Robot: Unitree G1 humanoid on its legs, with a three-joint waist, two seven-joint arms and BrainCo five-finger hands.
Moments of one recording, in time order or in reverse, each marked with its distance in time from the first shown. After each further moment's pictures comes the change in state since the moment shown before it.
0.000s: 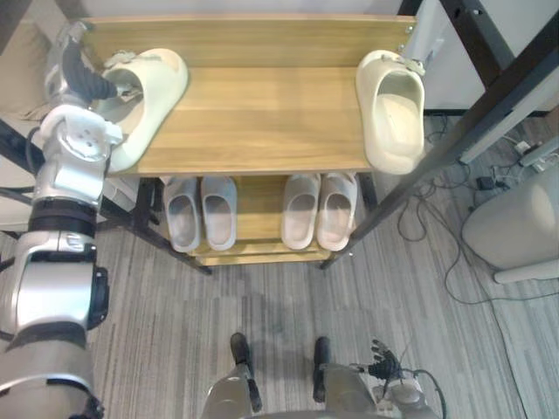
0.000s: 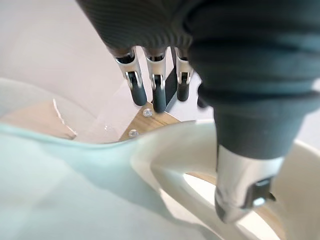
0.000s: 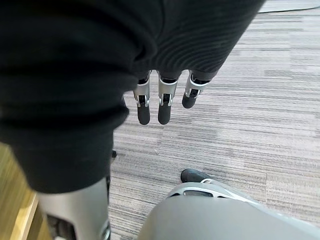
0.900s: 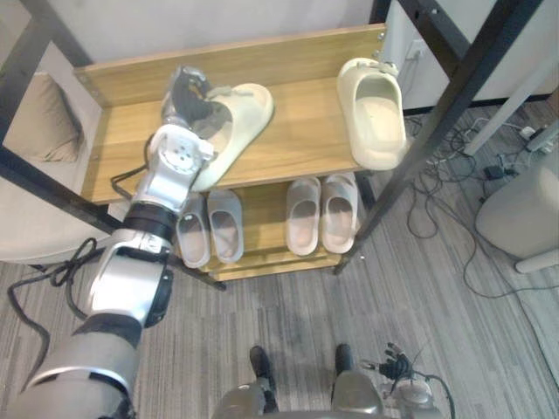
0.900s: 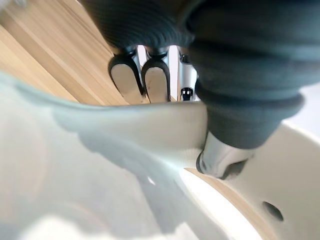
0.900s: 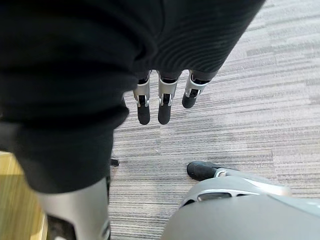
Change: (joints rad) left arm -0.025 -0.333 -0.072 0.002 -0.106 -0.003 0.019; right arm -0.009 -0.004 -0.098 0.013 0.040 0.025 -0.023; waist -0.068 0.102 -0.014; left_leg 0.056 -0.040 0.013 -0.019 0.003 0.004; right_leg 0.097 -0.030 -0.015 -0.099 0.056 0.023
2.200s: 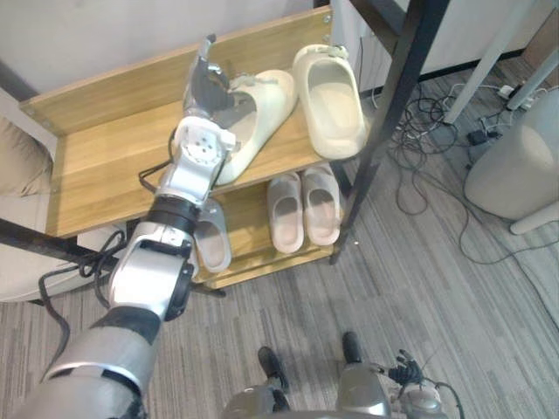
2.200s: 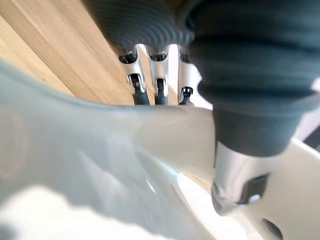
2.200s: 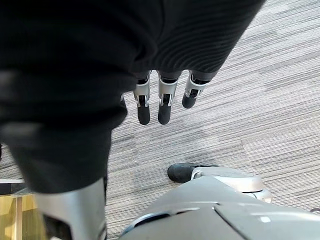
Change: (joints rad) left arm -0.059 -0.076 0.062 0.019 -0.021 0.000 0.034; right arm 0.012 -0.022 -0.015 0.020 0.027 -0.007 -0.022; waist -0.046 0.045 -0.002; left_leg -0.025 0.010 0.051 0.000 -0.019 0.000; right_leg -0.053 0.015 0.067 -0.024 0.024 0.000
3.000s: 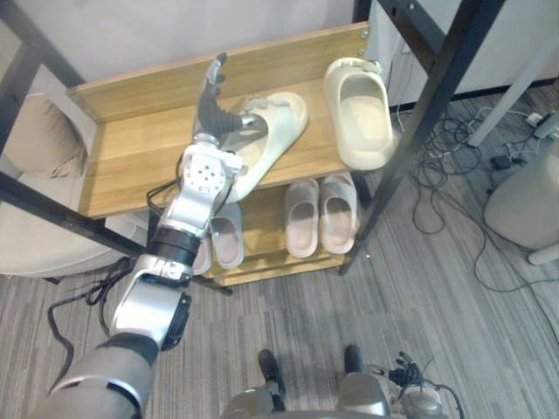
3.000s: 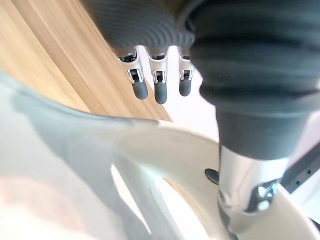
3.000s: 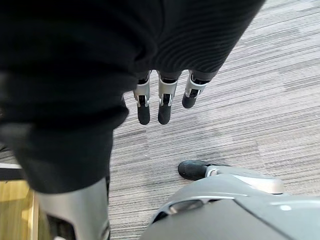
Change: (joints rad) left arm 0.221 -0.006 -0.032 -0.282 -0.115 -0.032 -0.020; right arm 0.004 0.004 0.009 0.000 0.038 0.012 0.008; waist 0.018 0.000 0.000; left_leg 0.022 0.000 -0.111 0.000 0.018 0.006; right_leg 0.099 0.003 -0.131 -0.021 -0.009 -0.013
